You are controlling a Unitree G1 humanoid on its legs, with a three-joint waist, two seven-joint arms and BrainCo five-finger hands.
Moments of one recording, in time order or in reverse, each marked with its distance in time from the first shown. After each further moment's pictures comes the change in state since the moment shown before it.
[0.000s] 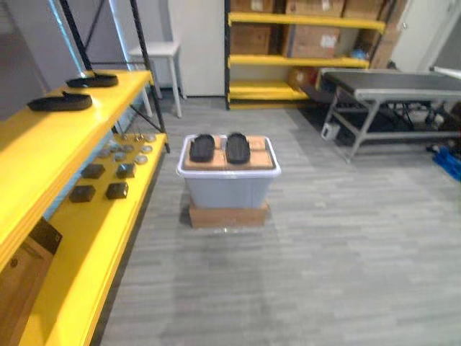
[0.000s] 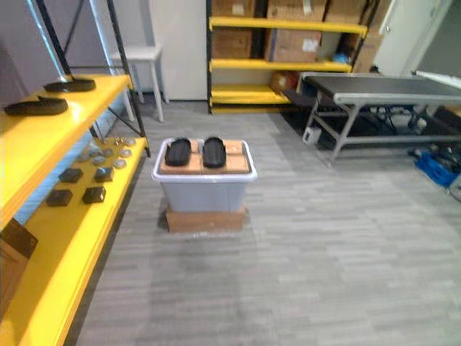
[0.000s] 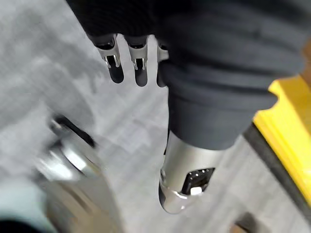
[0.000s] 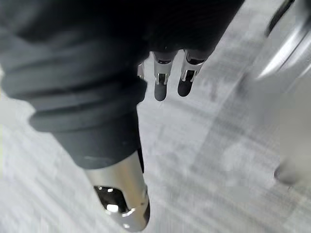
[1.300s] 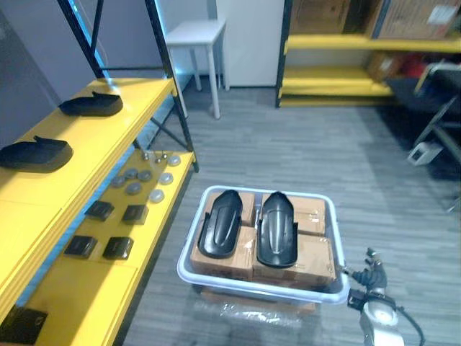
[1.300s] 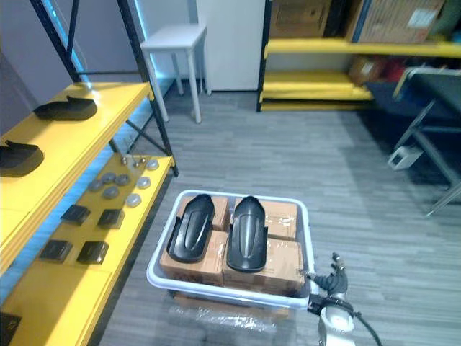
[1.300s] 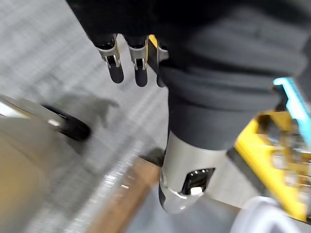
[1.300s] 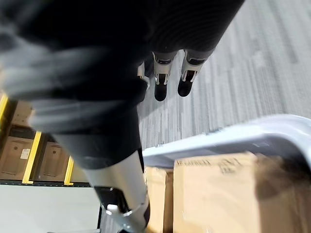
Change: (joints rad) left arm -0.049 0.065 -0.328 -0.110 -0.117 -0.072 0.063; right arm -0.303 -0.200 0.400 -0.647 -0.253 -0.032 -0.240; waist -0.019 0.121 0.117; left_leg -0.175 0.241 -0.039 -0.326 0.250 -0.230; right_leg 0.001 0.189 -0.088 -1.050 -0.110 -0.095
